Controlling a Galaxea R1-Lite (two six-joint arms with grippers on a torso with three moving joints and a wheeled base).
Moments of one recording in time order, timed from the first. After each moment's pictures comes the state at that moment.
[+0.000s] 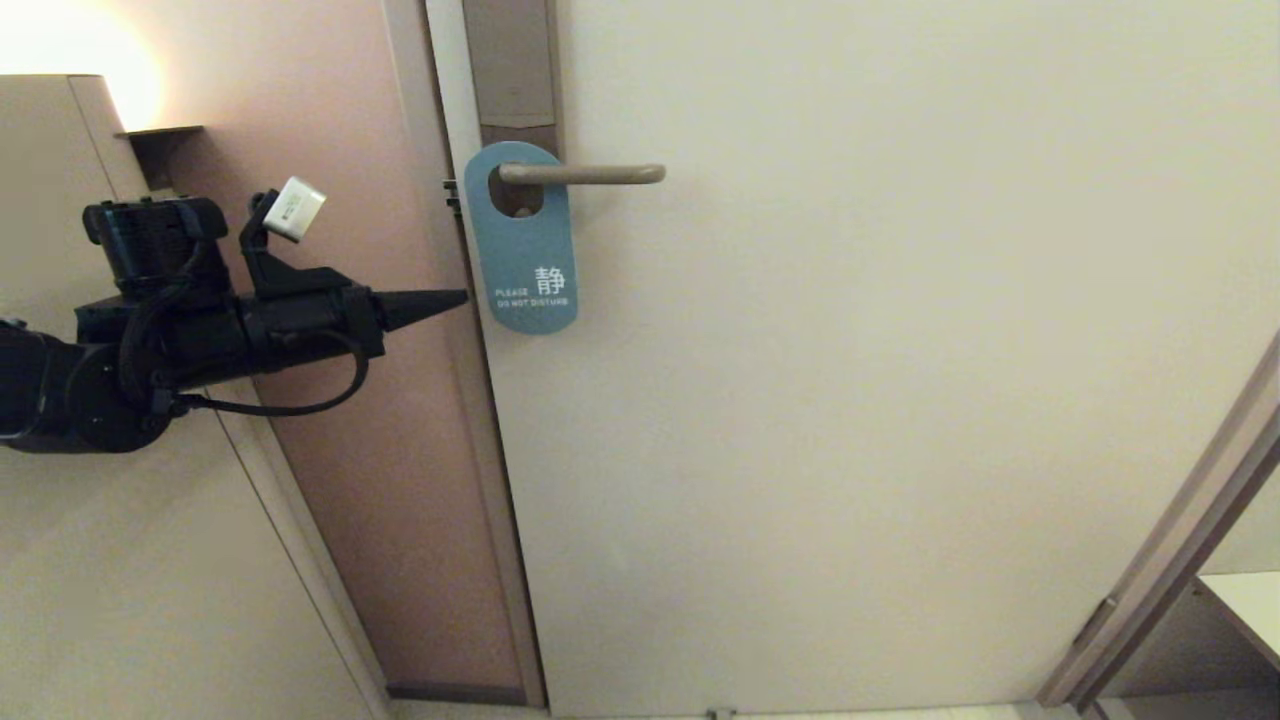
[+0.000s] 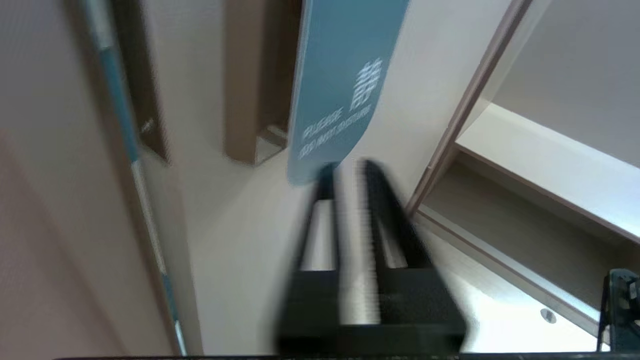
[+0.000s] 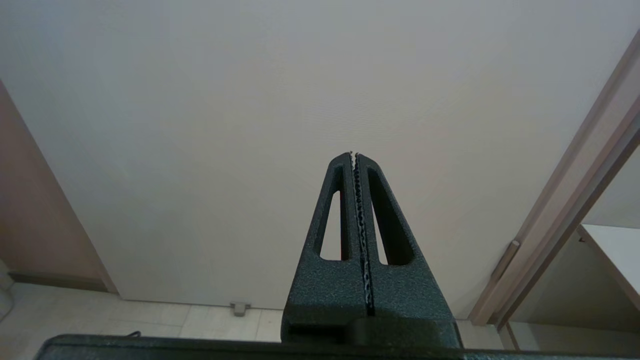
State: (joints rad) left arm -0.02 1.86 -1.10 -0.64 -0.94 -0.13; right arm -0.01 0.00 0.00 0.00 0.01 -0.01
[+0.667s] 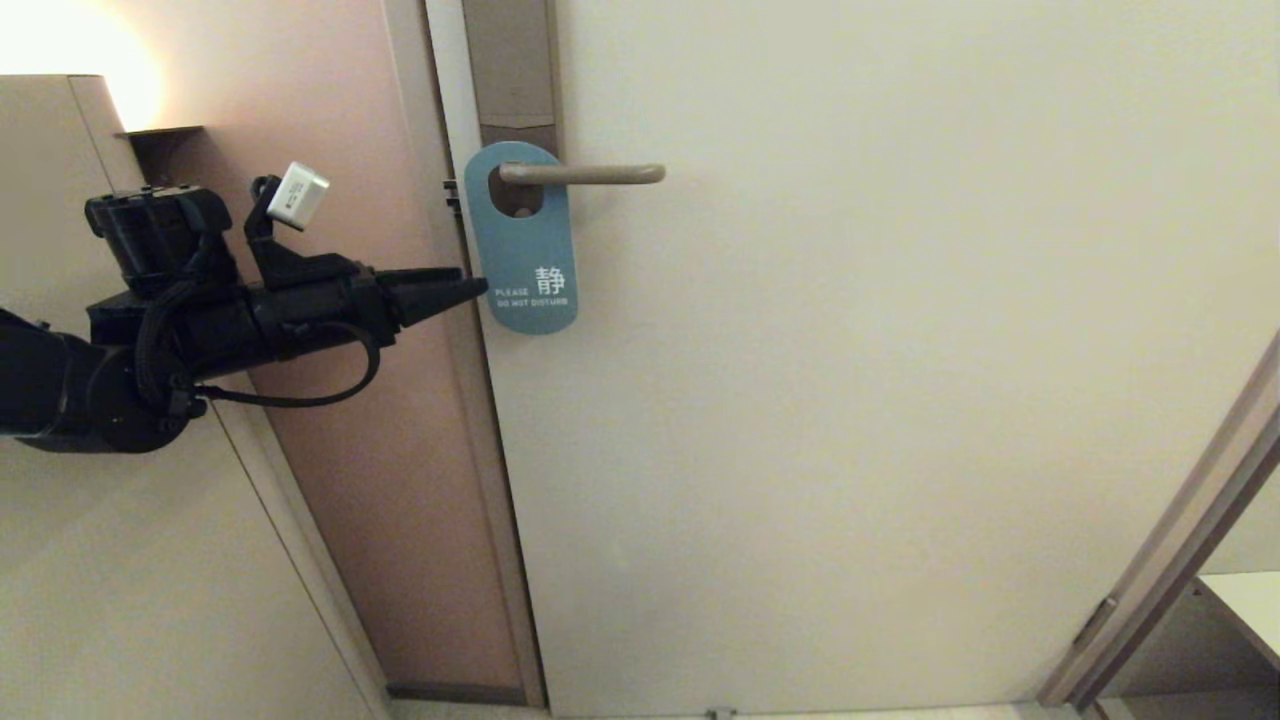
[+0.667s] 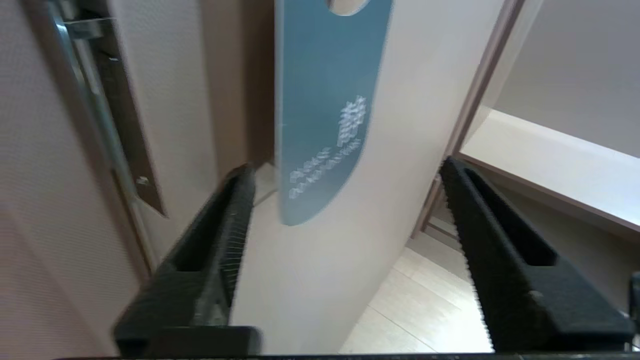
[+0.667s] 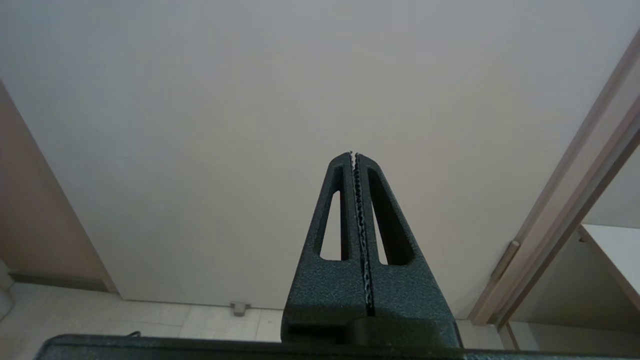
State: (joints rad) left arm -0.04 1.88 -1.11 -0.74 -0.94 -0.13; right arm -0.01 0.00 0.00 0.00 0.01 -0.01
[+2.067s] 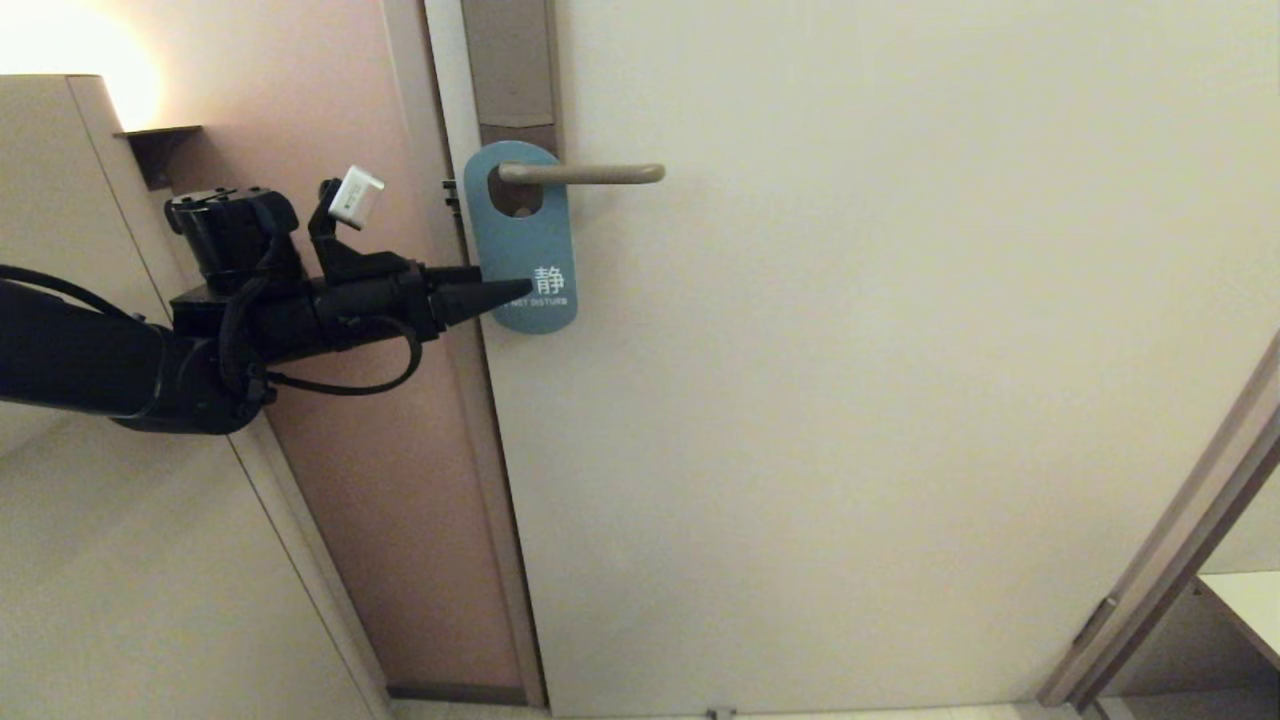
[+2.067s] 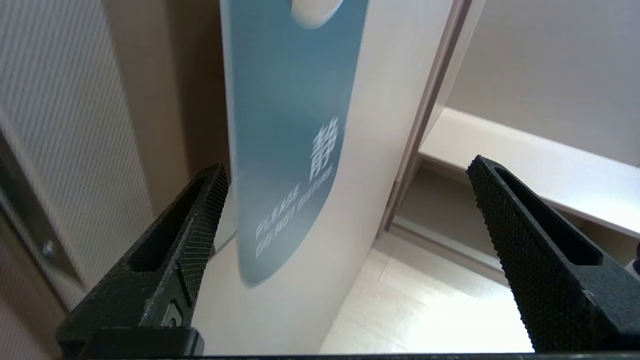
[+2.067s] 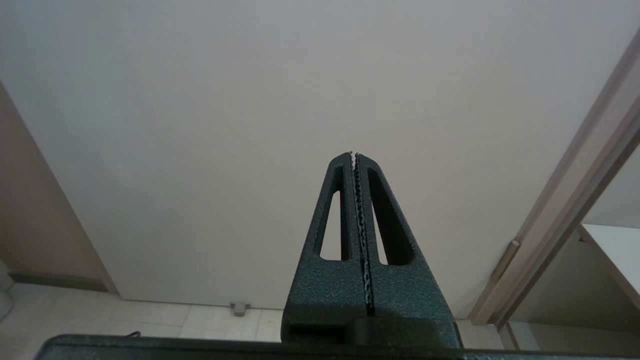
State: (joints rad) left arm -0.10 1.98 -1.22 -0.79 -1.02 -0.20; right arm -0.01 0.00 0.00 0.00 0.01 -0.01
